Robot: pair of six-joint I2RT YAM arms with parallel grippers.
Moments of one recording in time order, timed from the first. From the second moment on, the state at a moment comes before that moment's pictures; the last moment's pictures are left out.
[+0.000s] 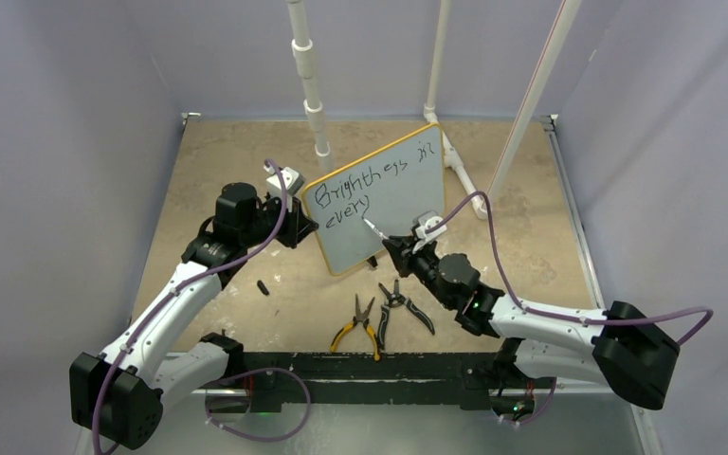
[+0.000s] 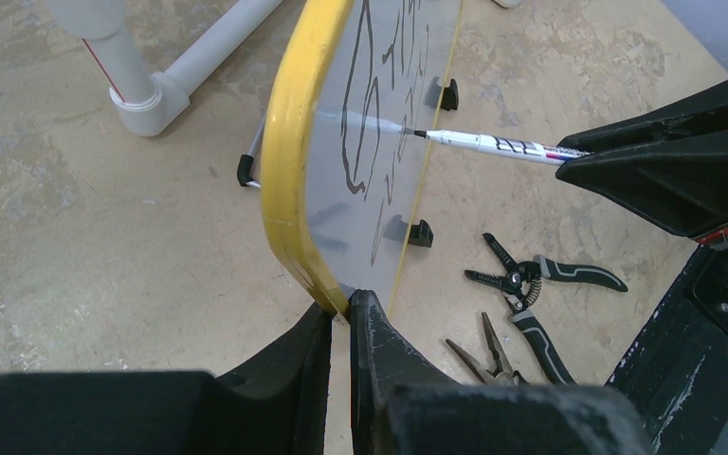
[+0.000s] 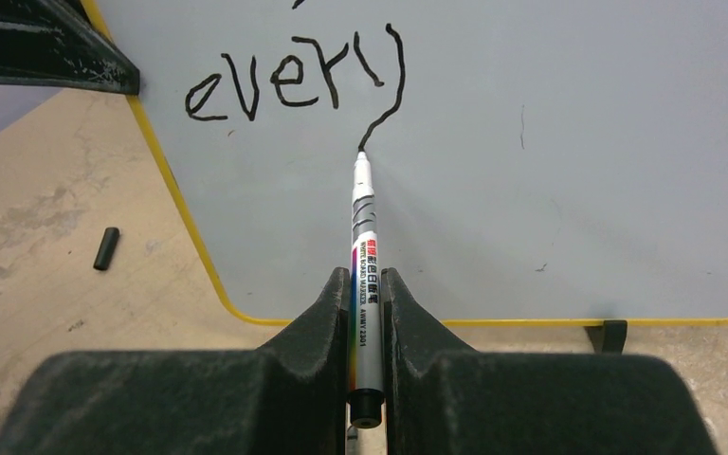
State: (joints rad) left arm -0.36 1.00 0.77 -0.22 0.43 -0.07; right arm 0.95 1.09 0.37 0.68 0.35 0.18
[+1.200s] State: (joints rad) left arm -0.36 0.99 0.89 -0.22 0.36 -0.05; right arm 0.57 0.78 0.32 0.61 0.02 0.23
